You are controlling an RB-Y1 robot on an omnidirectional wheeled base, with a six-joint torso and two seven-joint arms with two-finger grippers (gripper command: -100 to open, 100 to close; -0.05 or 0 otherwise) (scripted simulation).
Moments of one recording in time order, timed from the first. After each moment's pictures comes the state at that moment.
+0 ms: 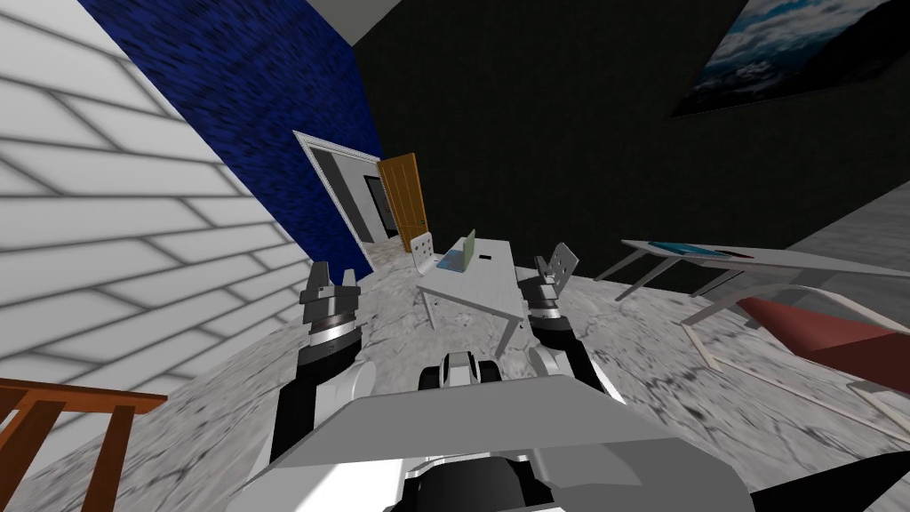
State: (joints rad) left arm 0.53 -0.03 0.05 -2.38 0.12 -0.45 -0.16; right arm 0.50 -0.10 0.05 -2.23 -0.06 -0.46 -0.08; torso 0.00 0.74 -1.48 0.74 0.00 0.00
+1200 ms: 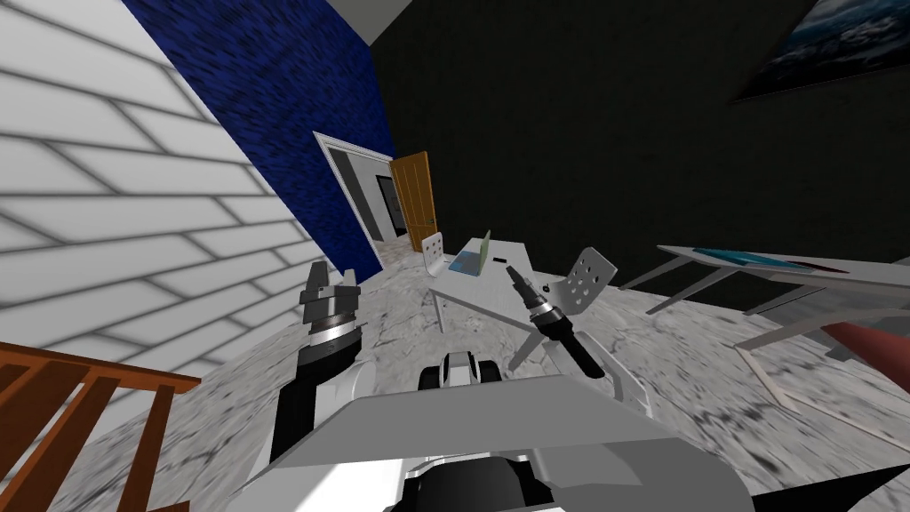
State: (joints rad) left arm 0.53 -0.03 0.05 -2.38 0.12 -0.45 -0.16; right arm 0.41 -0.40 0.02 -2.07 0.21 -0.42 0.09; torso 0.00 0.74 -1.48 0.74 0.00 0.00
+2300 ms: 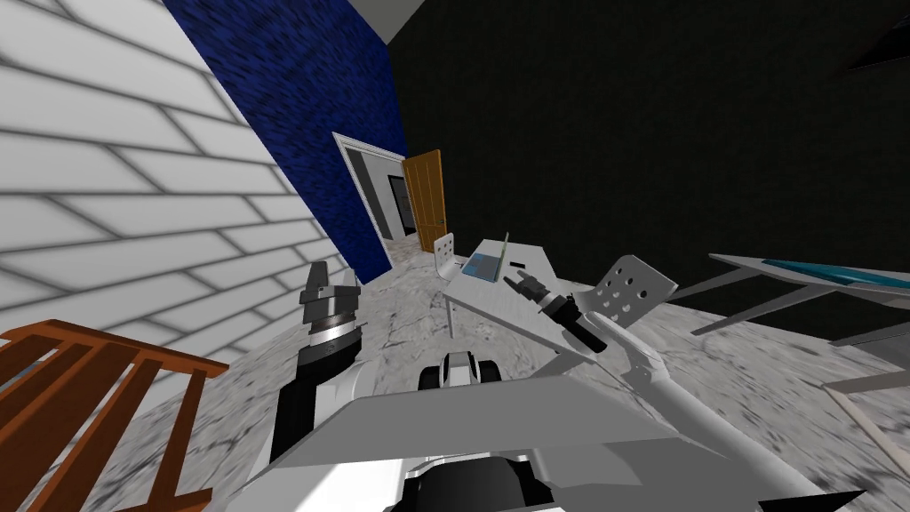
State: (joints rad) left arm 0.53 -0.03 0.05 -2.38 0.12 -0.45 -0.16; right arm 0.30 -0.71 -0.02 -1.87 0.50 -0.37 0.29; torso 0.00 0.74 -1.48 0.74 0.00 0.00
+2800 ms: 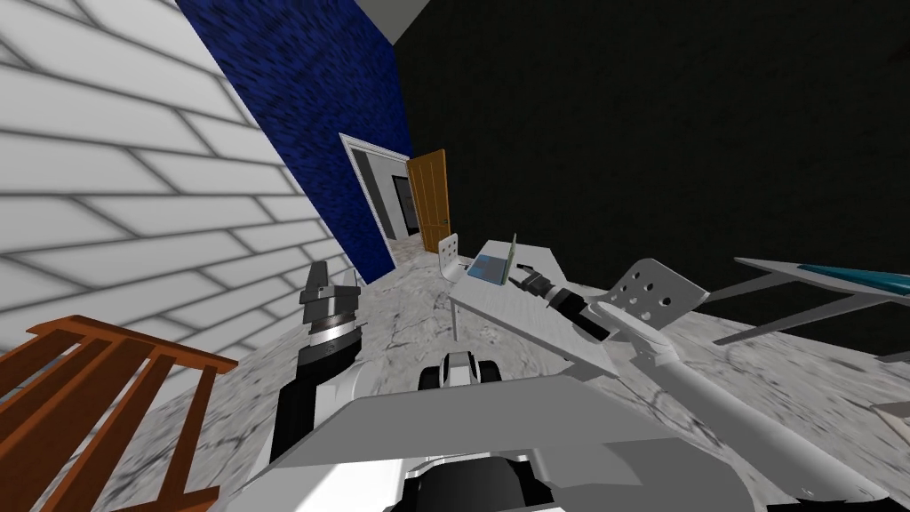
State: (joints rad) left arm 0.53 -0.03 0.05 -2.38 0.12 -0.45 -0.16; right arm 0.24 -0.84 -0.03 -1.78 0.62 -0.34 0.37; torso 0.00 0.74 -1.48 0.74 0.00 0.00
